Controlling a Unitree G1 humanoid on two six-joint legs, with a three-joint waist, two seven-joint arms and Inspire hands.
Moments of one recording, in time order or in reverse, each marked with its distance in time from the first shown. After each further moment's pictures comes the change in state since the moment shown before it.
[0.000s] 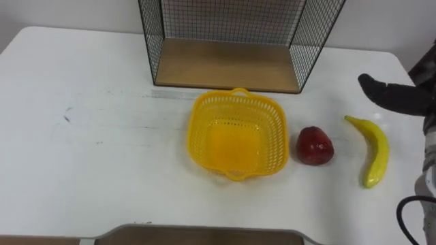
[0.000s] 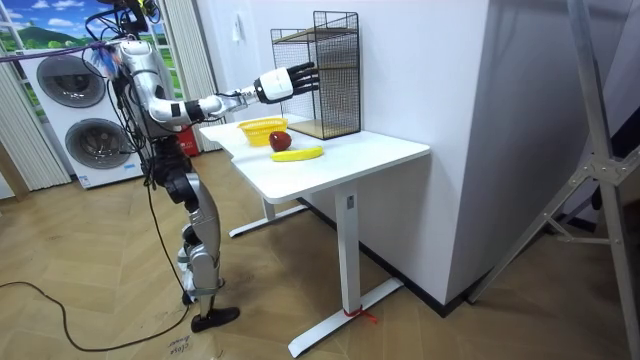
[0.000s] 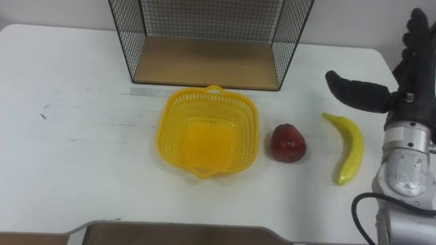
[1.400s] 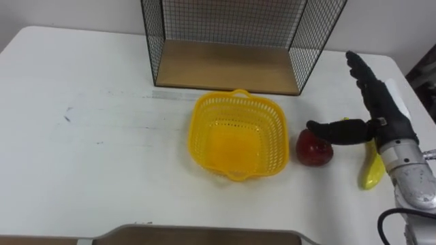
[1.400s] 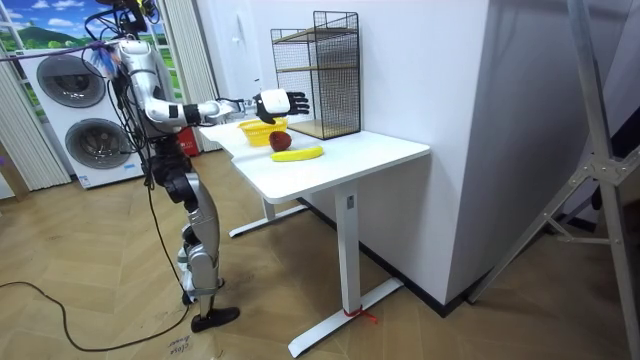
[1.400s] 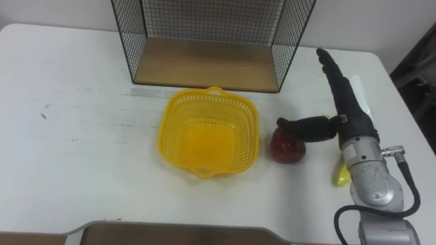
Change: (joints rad) left arm -0.009 0.001 -0.048 0.037 0.001 -0.001 -0.008; right arm 0.054 0.014 0.116 0.027 -0.193 0.008 0.263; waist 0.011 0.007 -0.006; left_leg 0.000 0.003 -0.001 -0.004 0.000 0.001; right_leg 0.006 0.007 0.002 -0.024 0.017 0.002
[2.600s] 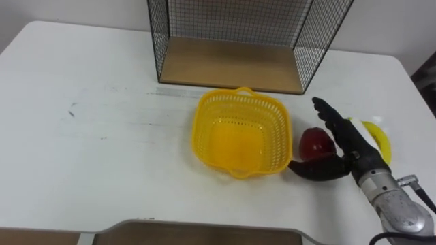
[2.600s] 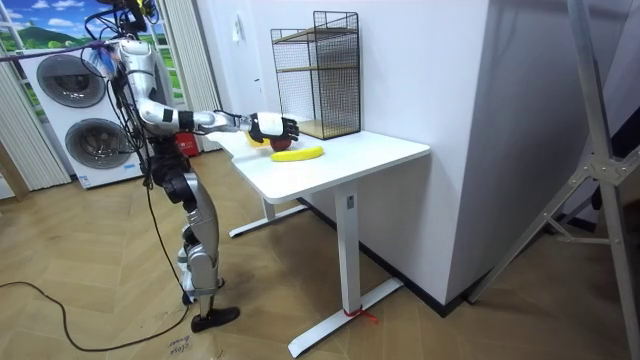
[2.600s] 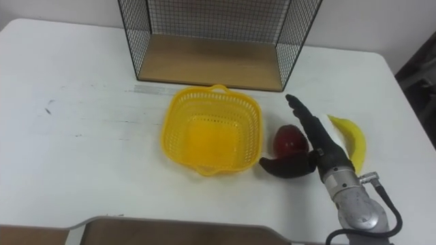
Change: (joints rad) left arm -0.029 0.007 -0.041 0.004 -0.001 -0.014 0.001; right arm 0.086 0.029 0.059 0.074 -0.001 0.012 0.088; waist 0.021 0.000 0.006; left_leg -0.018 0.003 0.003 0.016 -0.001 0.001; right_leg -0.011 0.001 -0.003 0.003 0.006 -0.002
